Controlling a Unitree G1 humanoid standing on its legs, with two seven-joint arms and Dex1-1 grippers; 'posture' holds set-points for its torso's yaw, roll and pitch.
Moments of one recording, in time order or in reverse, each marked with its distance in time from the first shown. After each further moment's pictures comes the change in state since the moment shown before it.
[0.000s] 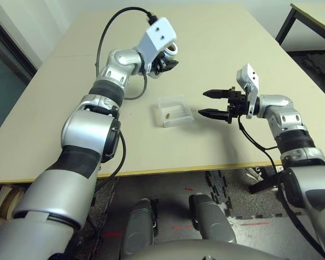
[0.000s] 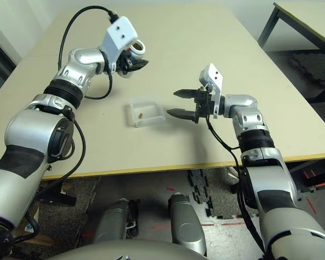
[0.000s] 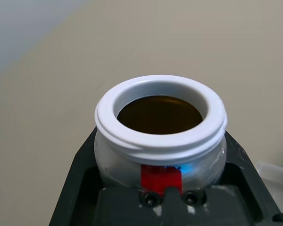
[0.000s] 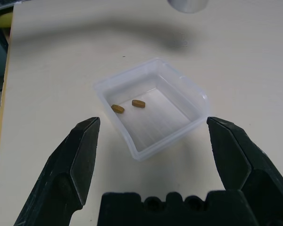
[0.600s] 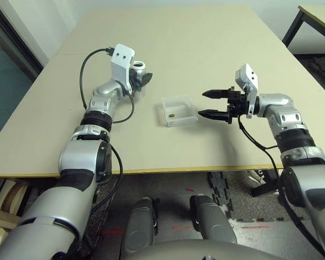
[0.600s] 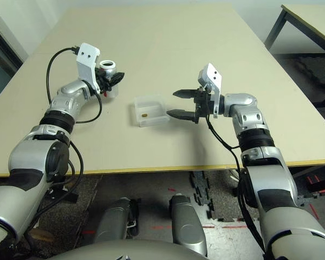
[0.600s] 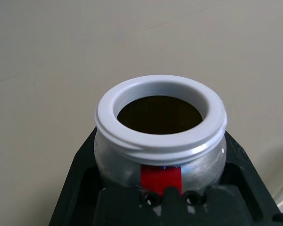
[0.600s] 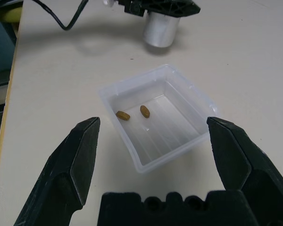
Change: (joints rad) left arm 0.242 0.009 0.097 -0.074 -0.095 -0.019 0.163; right arm -0.008 -0.003 0.004 0.002 -0.006 -0.003 0.011
